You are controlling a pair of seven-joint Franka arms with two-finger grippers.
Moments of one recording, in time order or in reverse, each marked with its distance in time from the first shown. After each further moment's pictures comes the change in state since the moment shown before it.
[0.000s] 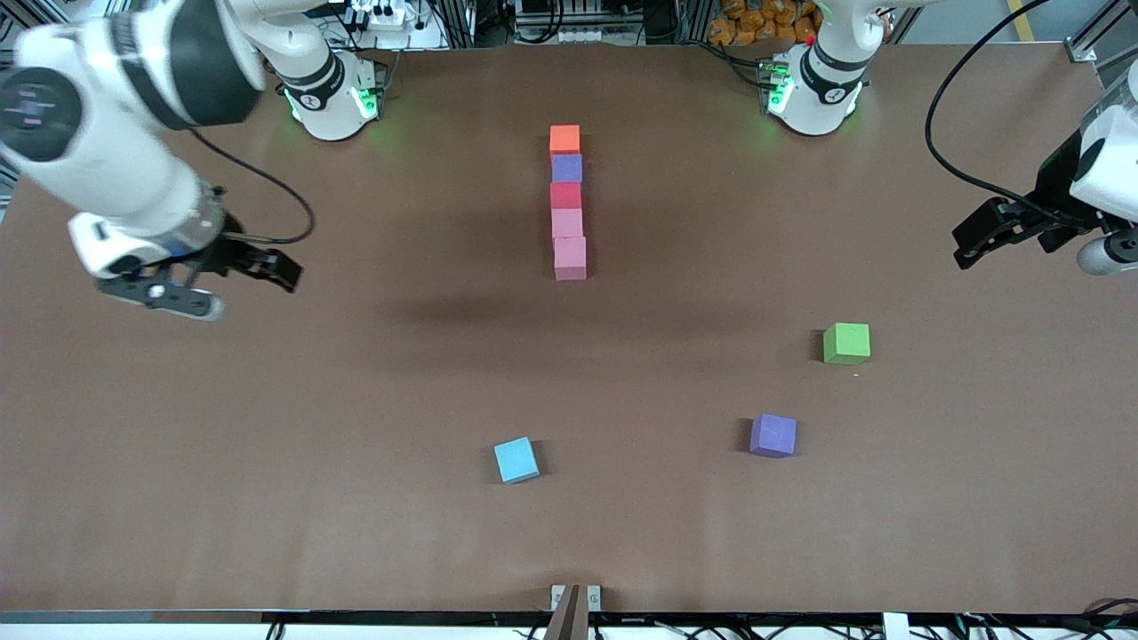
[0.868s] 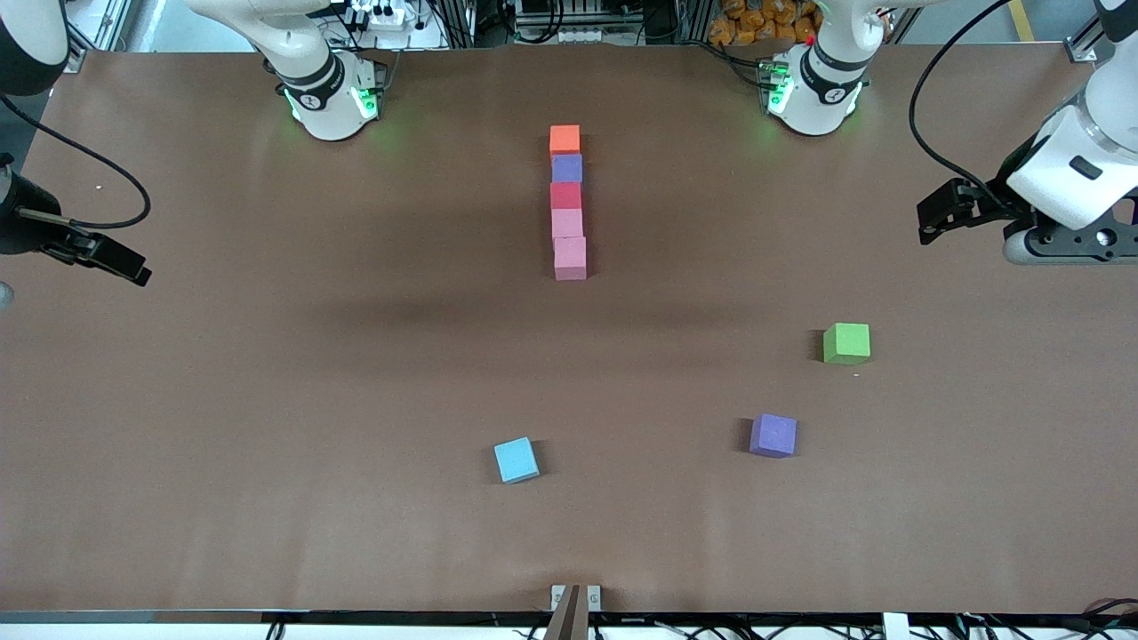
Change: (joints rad) left arm -0.017 -0.001 -0.010 -0.027 -0.039 -0.081 0.185; right arm -0.062 0.005 -0.118 0.149 0.011 -0.098 -0.131
